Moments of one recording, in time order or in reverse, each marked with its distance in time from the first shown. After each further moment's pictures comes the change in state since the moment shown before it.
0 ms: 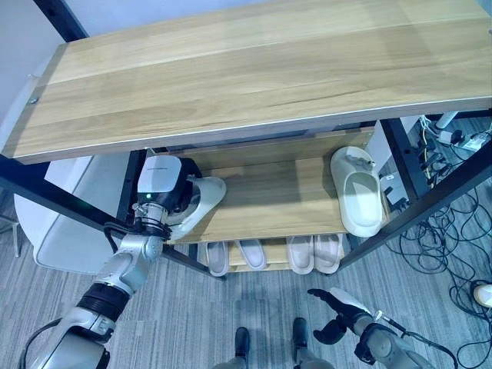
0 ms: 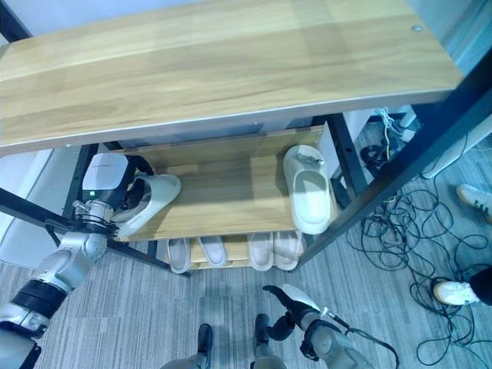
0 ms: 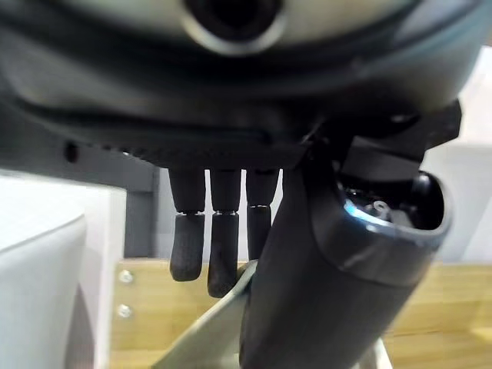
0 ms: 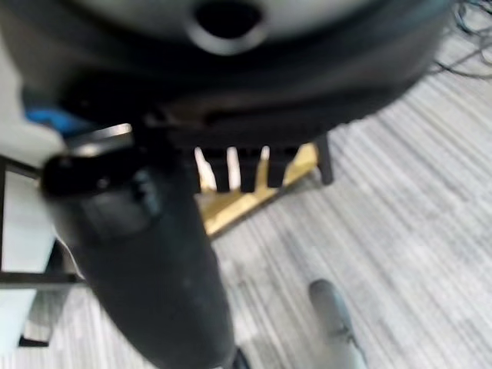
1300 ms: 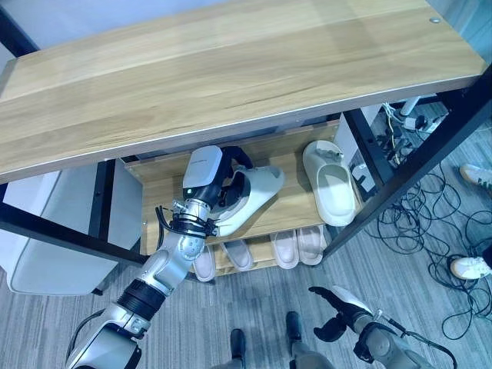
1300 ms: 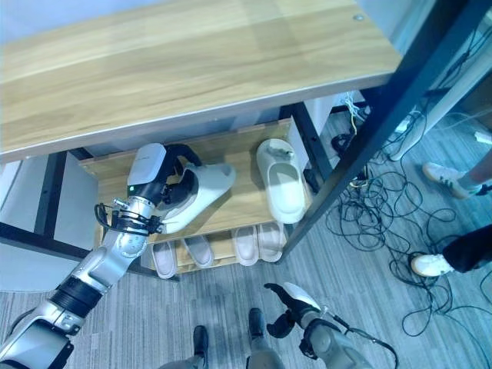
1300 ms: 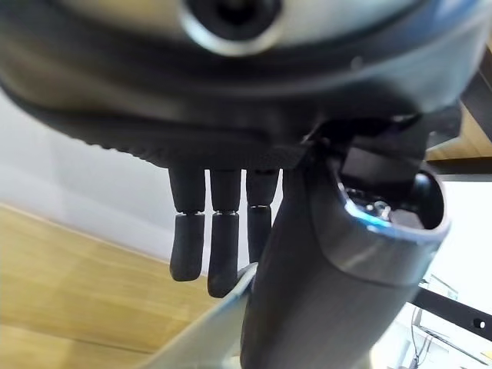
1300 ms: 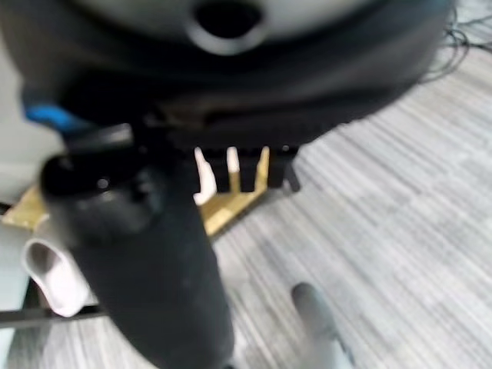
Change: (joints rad) left arm -0.069 -0.173 -0.077 -0.120 -0.138 -0.021 -0.001; right arm -0.003 0.003 -0.001 -0.003 0.000 0.017 -0.028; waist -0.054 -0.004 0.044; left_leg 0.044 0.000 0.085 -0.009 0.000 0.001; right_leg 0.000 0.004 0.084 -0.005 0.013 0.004
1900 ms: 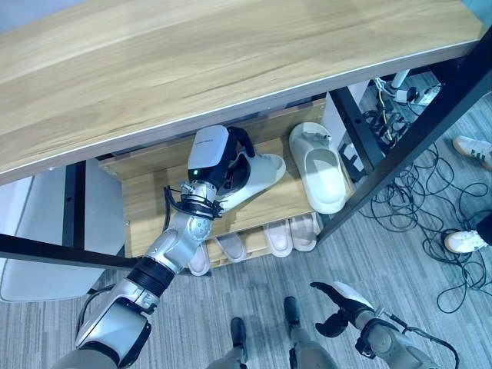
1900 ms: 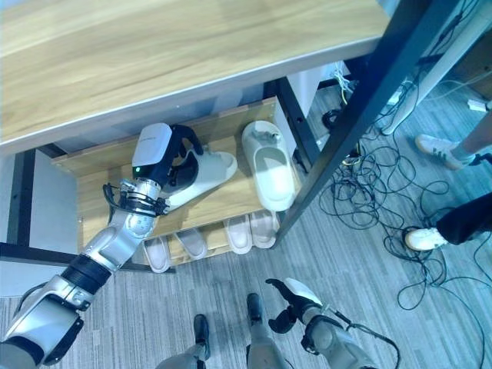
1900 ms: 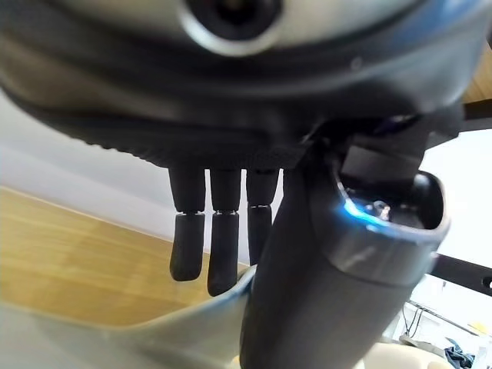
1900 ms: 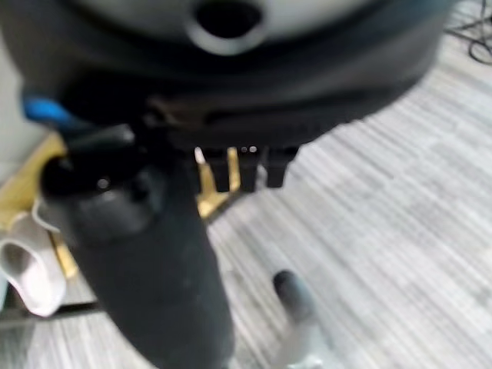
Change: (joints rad) left arm -0.158 -0.021 -0.043 0.125 0.003 0.031 0.033; right arm -0.010 -0.035 0.024 -0.009 0.001 -0.001 -0.014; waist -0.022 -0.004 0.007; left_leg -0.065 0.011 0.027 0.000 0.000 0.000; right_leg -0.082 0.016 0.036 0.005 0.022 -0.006
